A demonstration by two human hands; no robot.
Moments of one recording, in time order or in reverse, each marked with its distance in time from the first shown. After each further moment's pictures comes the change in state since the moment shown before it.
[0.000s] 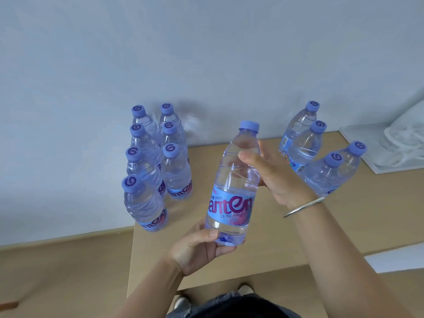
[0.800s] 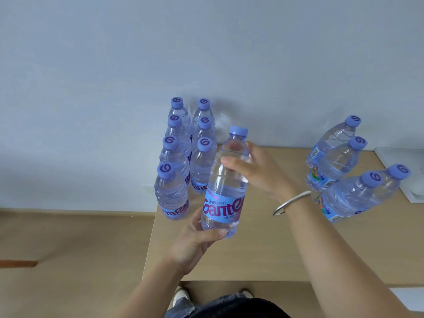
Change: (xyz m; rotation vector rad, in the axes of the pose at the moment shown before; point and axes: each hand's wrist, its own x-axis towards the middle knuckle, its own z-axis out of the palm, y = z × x) left_hand -0.028 -0.002 -0.020 0.082 0.340 0.275; right_hand 0.032 0.001 0.058 -0.360 -0.135 0.028
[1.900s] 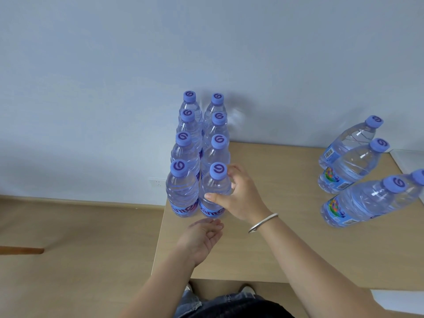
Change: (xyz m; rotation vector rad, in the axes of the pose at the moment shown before) left_hand 0.033 -0.025 -0.030 -0.327 0.495 -0.346; right_hand 0.007 0.063 0.069 -0.139 0.078 -0.159
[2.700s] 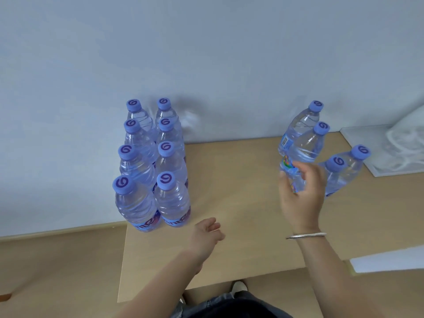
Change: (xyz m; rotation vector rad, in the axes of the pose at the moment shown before) left_hand 0.004 -0.042 0.061 0.792 -0.112 0.181; right_hand -0.072 0.045 -0.135 -0.347 0.961 -0.056
